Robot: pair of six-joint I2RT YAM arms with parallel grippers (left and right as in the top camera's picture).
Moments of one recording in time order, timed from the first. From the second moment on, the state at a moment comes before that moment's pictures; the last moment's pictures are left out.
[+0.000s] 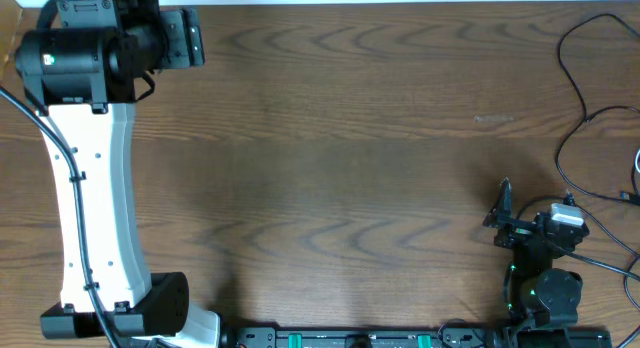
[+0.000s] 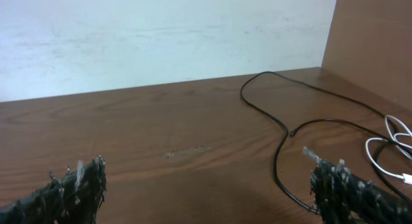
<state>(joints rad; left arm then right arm) 0.01 1.70 2.20 -1.33 -0.03 -0.04 0.06 0.01 0.02 -0.06 0.27 0.07</state>
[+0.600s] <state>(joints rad) 0.01 1.74 1.79 -1.55 -0.01 -0.09 0.06 0.01 0.01 0.09 0.23 0.08</state>
